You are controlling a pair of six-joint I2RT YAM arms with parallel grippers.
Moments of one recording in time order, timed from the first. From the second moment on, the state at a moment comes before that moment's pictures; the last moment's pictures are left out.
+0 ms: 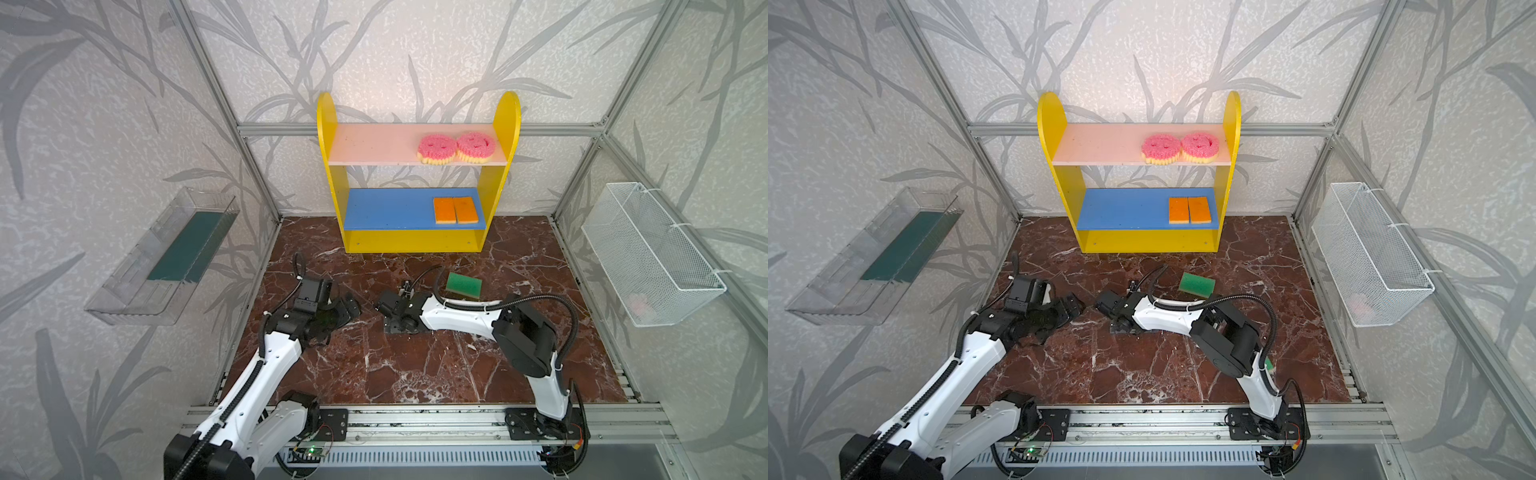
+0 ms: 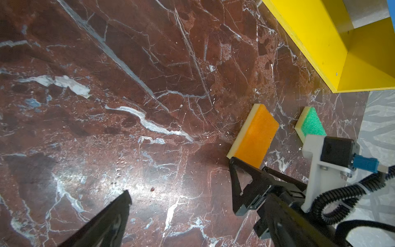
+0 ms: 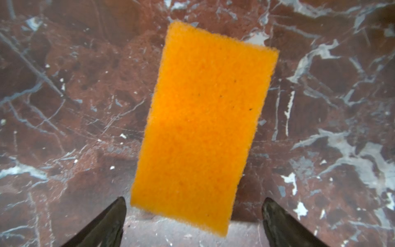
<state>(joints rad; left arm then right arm) -0.22 0.96 0.74 -0.75 0.15 -0.79 1.04 2.07 1.47 -0.67 0.32 0.98</state>
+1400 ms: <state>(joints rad) -0.16 0.94 0.69 -0.70 0.20 -0.79 1.00 2.11 1.46 -0.64 0.36 0.97</state>
